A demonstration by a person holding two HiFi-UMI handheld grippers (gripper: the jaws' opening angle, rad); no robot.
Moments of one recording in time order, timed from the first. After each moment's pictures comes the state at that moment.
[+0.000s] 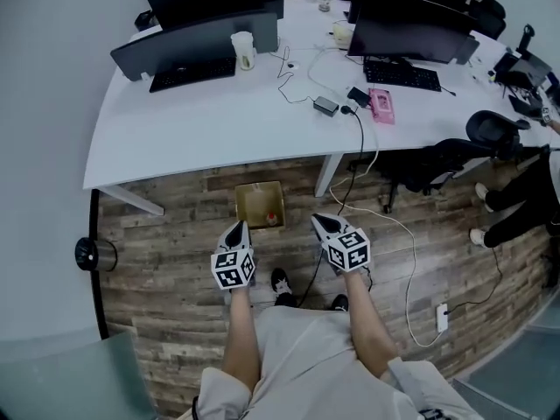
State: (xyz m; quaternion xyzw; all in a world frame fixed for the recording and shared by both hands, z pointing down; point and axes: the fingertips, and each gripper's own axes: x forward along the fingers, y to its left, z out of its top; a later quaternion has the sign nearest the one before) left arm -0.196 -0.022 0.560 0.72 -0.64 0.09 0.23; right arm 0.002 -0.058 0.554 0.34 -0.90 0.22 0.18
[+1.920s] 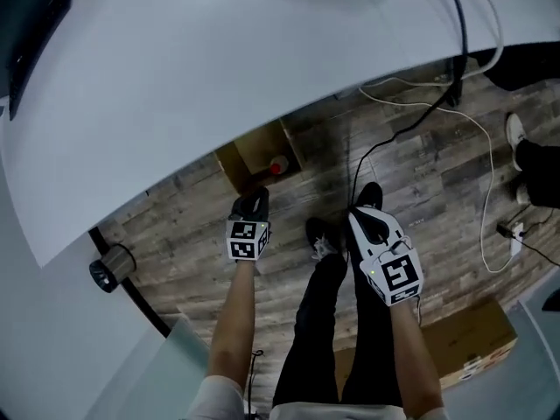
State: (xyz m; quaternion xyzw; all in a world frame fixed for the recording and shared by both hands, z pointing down) left arm -0.165 -0.179 1.088 0.80 -0.41 0.35 0.28; right arm 0.039 -0.150 0.929 0.41 -0.84 0.29 0.21
